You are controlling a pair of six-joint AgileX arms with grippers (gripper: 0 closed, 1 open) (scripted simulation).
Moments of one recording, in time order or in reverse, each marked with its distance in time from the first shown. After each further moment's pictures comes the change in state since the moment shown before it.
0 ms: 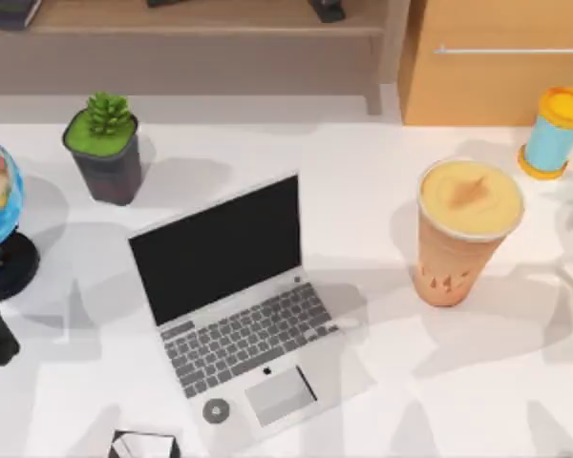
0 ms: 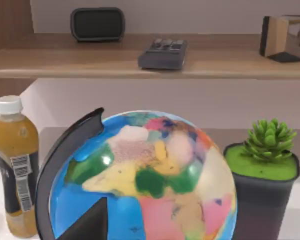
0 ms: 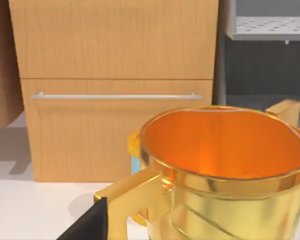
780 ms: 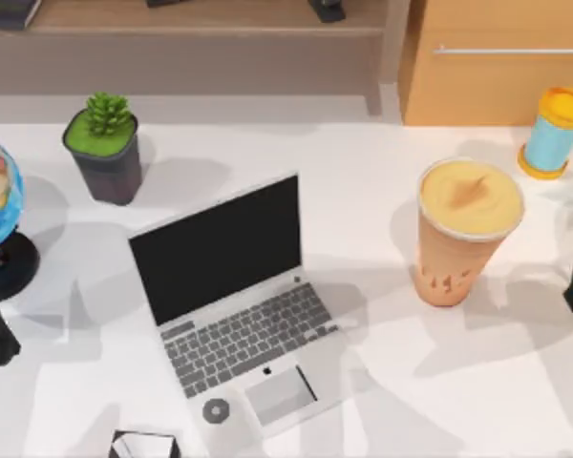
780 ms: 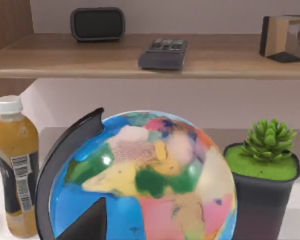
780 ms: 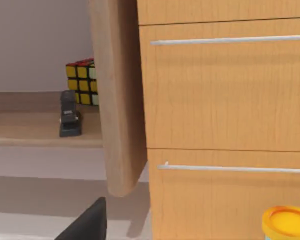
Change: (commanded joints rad) left arm 0.000 0.000 0.000 0.000 0.000 0.000; right arm 0.480 0.563 0.130 0.521 0.302 0.044
